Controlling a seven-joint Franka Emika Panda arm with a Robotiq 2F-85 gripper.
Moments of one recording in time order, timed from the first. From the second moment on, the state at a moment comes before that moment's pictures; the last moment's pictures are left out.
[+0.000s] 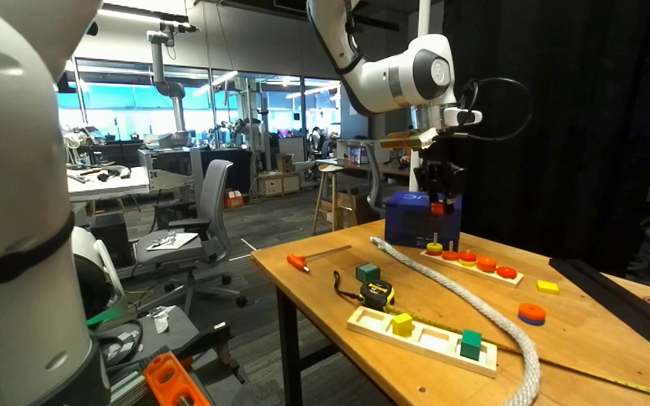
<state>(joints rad) 0.17 0.47 -0.13 -1.78 -0.09 2.32 0.43</state>
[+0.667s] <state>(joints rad) -0.04 0.30 -0.08 -2.04 0.09 2.34 0.09</state>
